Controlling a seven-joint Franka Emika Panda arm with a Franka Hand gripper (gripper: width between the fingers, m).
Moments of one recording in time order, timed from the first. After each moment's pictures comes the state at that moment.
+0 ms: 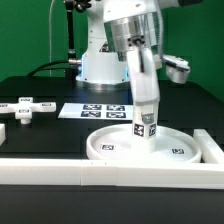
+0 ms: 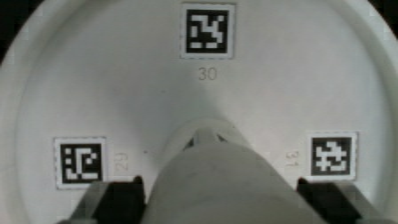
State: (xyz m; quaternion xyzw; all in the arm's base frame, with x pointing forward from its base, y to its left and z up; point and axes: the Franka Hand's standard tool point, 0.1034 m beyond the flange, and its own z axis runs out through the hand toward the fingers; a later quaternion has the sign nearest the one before) arm 0.566 0.039 0.062 -0.62 0.78 0.06 0.11
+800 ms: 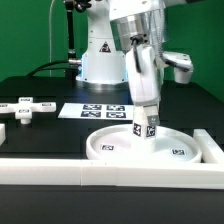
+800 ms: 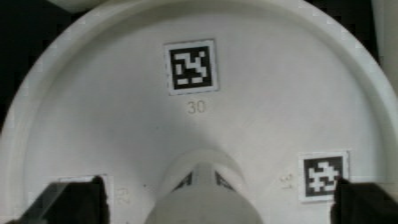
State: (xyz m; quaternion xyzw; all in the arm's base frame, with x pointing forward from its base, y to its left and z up) arm 0.572 0.051 0.065 -0.65 0.75 0.06 0.11
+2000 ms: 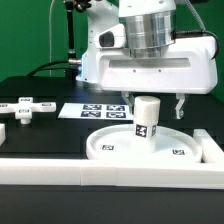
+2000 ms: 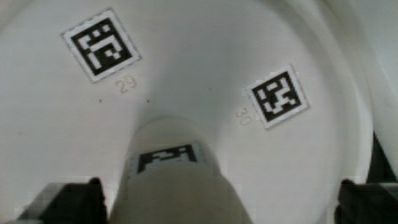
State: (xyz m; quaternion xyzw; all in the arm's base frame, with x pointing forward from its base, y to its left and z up) arm 0.565 0.052 0.066 -0.96 0.26 0.02 0.08
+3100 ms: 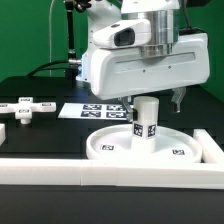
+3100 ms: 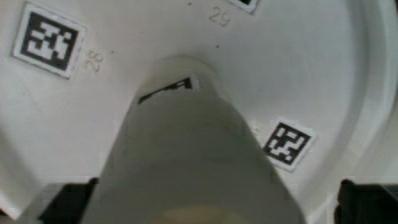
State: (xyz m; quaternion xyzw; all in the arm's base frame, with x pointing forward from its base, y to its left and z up) arm 0.572 0.047 0.068 -0.98 -0.20 -0.02 0.05
